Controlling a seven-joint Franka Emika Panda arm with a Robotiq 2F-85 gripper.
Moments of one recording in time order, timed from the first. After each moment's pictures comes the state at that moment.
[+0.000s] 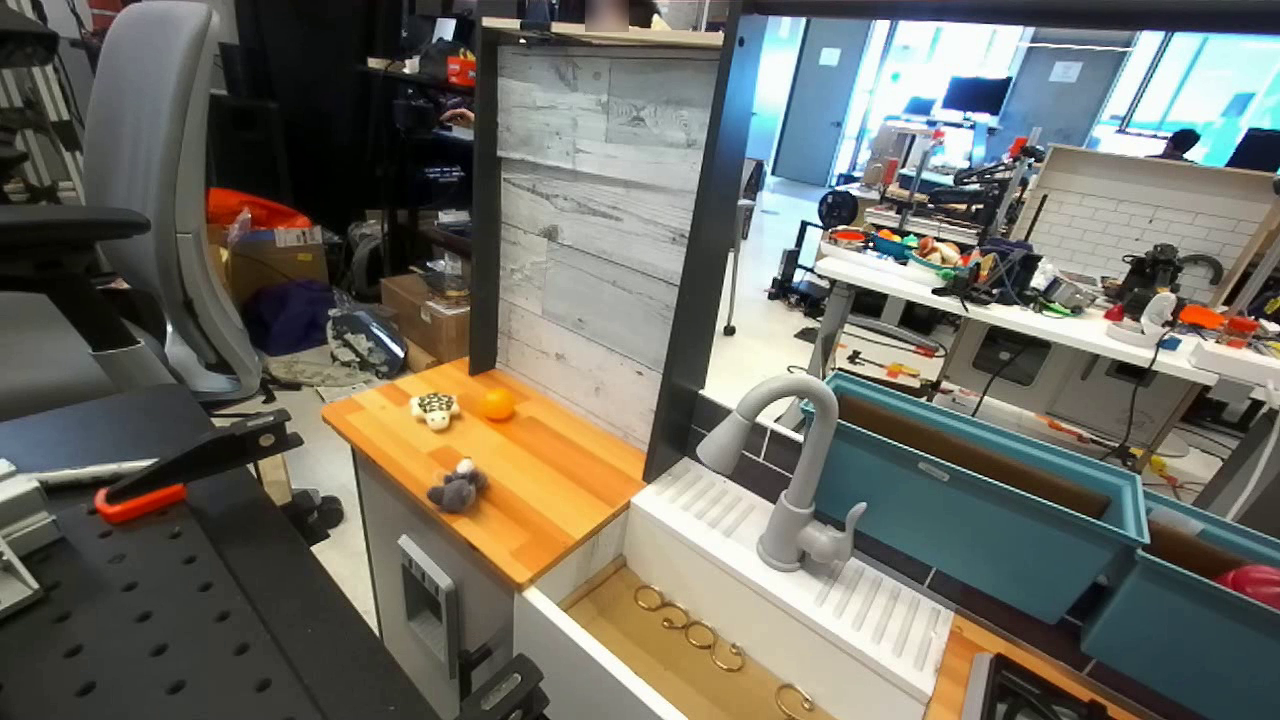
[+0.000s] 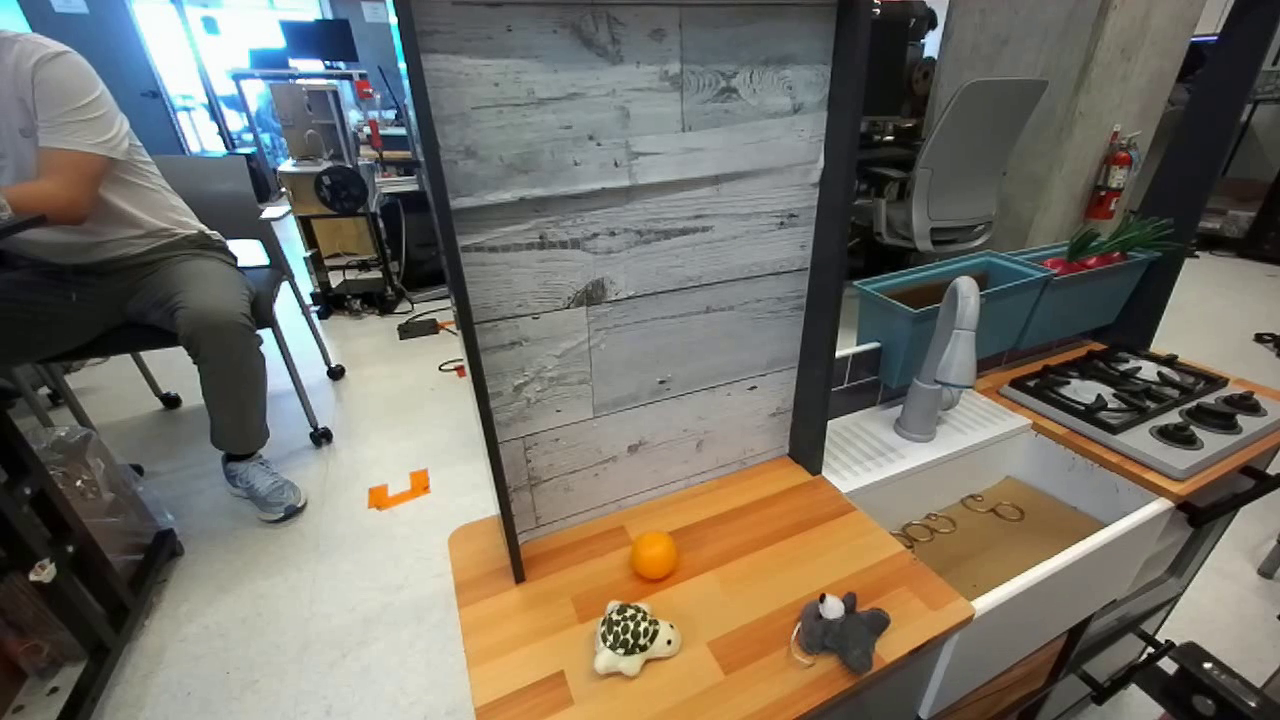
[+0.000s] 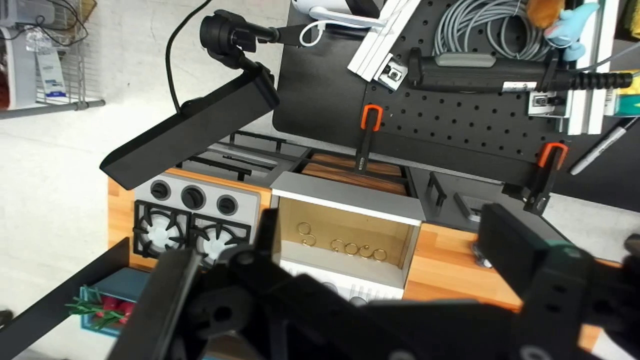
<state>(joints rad) -0.04 -0.88 -0.11 -2.52 -0.30 1.65 -0.32</state>
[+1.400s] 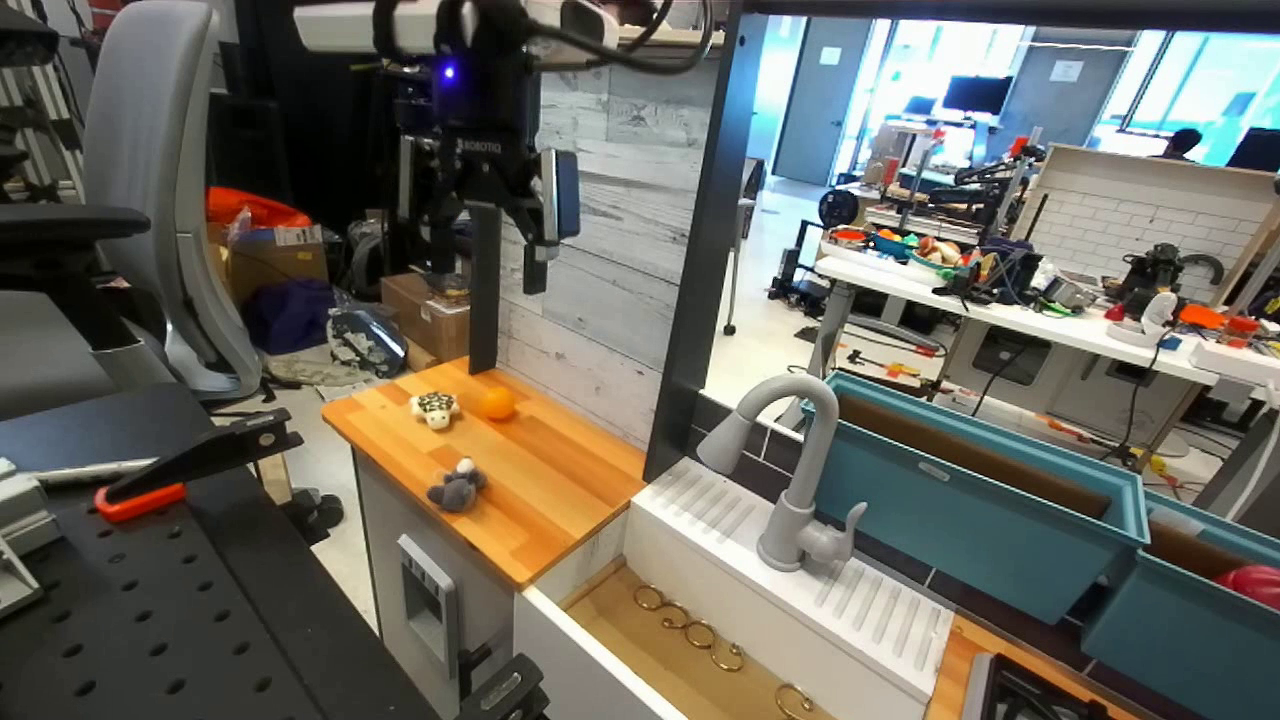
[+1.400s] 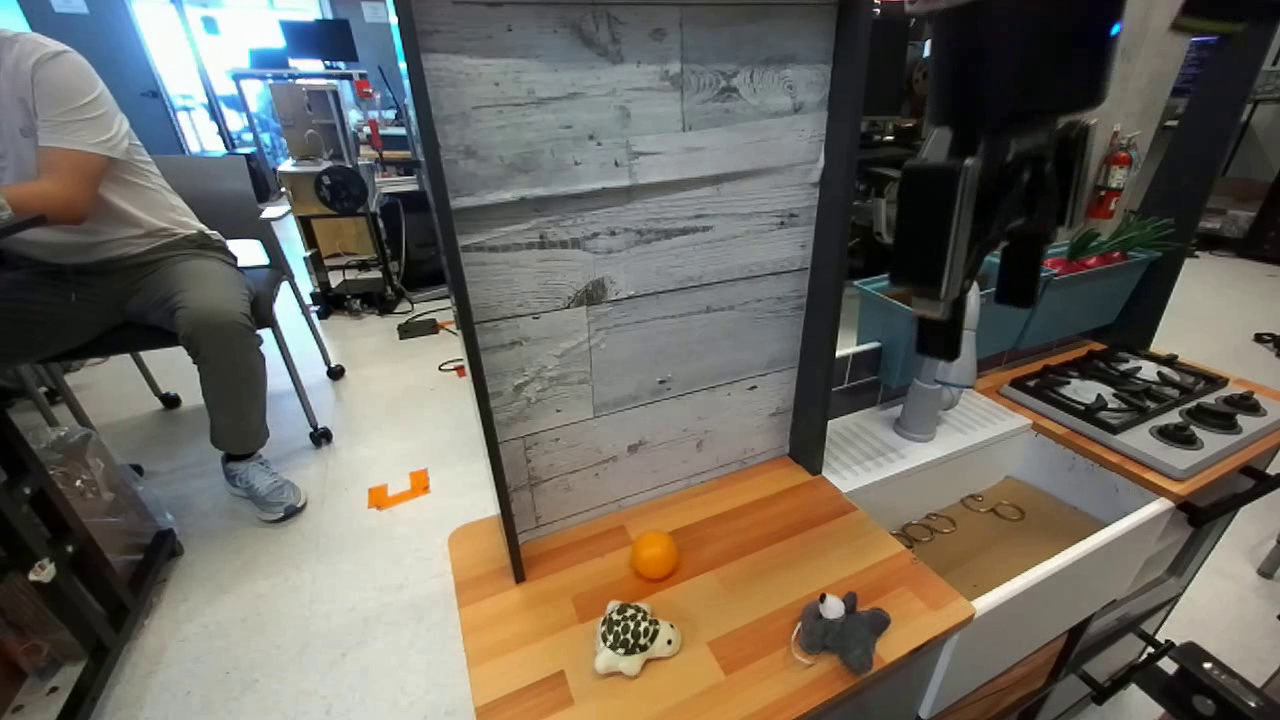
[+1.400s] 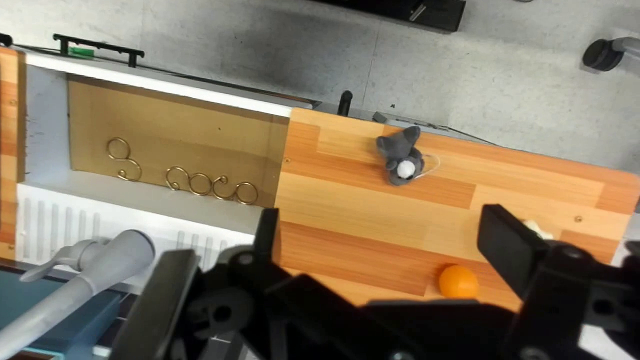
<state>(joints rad) 0.12 0.29 0.14 -2.23 -0.21 2.41 0.14</state>
